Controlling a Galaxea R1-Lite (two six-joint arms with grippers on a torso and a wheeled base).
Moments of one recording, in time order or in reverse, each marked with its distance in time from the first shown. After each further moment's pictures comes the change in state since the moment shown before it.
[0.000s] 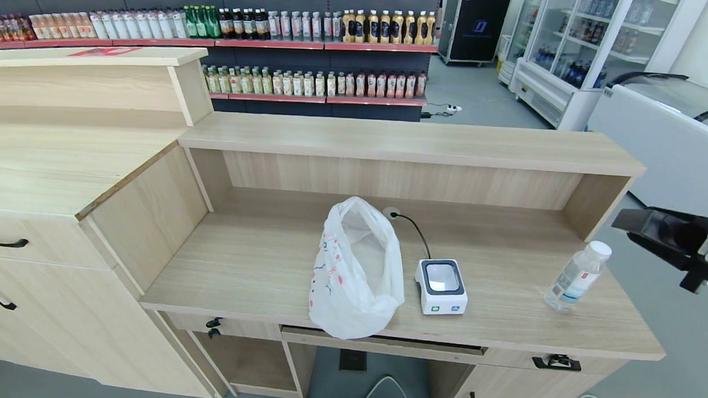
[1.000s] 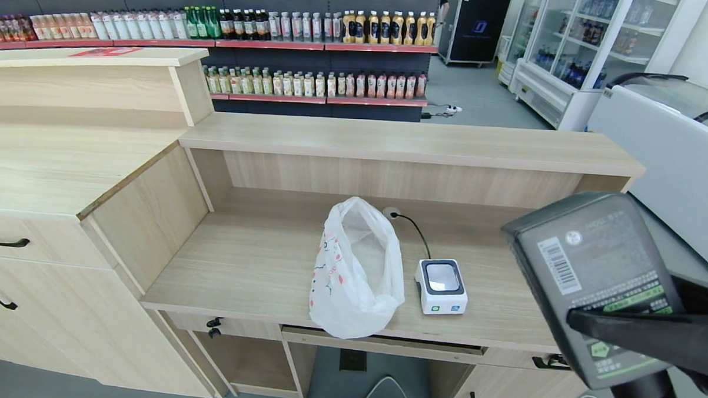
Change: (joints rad) left arm 0.000 0.000 0.000 0.000 0.000 0.000; right arm 0.919 -0.421 0.021 0.290 -0.052 -1.461
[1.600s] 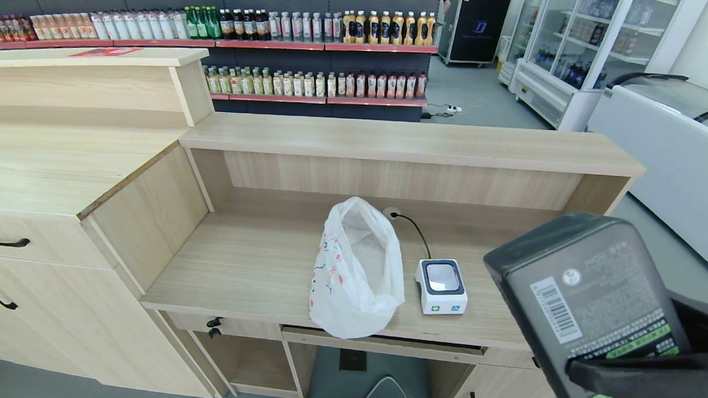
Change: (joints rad) left arm 0.000 0.000 0.000 0.000 0.000 0.000; right arm 0.109 0.010 0.000 -0.001 0.003 -0.011
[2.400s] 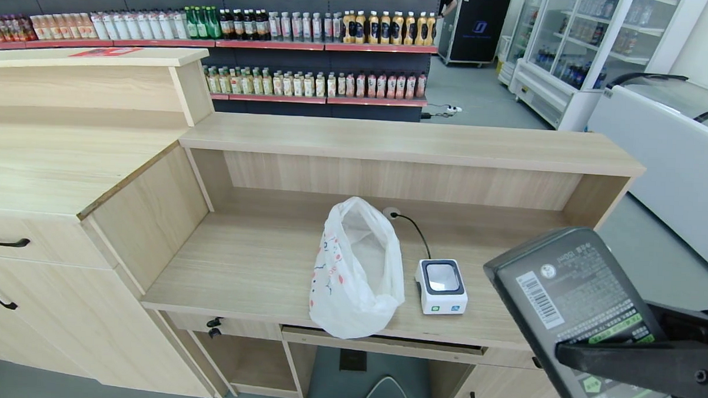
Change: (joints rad) left arm 0.000 0.000 0.000 0.000 0.000 0.000; right arm -0.080 -0.011 0.013 0.092 0.000 0.125
